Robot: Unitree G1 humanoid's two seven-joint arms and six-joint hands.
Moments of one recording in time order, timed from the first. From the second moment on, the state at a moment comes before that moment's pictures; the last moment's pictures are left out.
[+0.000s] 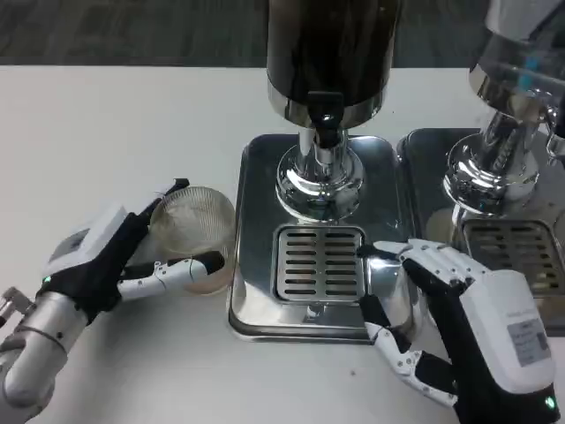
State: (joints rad) left arm -0.40 0.54 -0.25 1.02 0.45 -0.70 0.18; right arm 0.26 -0.33 0.26 0.04 -0.86 -0.46 -0.62
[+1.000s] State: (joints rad) left arm -0.38 0.52 -0.25 1.02 0.52 -0.73 0.35; right arm 0.27 -0.33 0.26 0.03 -0.86 -0.46 -0.62
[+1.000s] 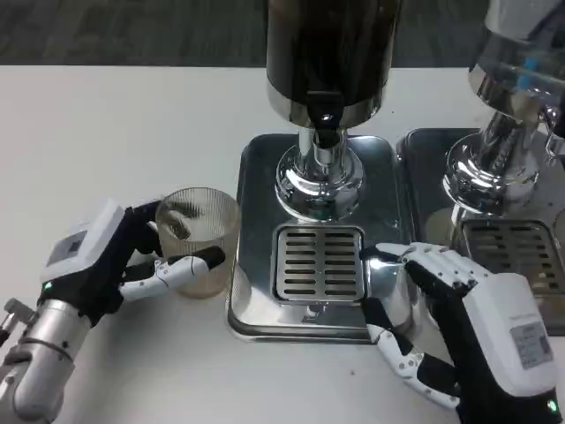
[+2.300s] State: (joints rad) left arm -0.31 0.52 -0.21 1.02 0.52 -0.81 0.49; right arm 0.28 -0.33 0.26 0.03 -0.84 -0.47 -0.62
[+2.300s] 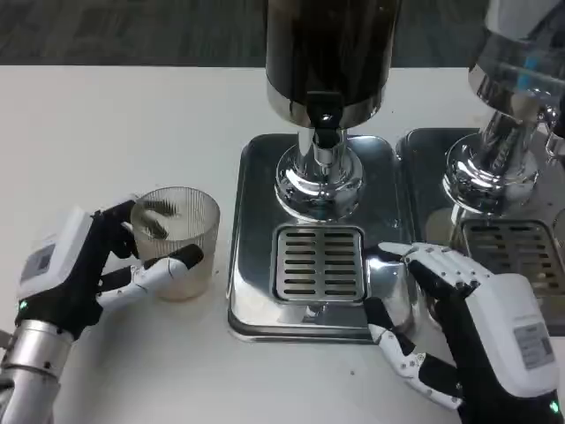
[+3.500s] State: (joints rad) left arm -0.43 0.38 -0.26 1.02 0.56 -0.80 0.47; right arm 0.36 -0.32 0.25 -0.06 -0.84 -0.46 -0.61
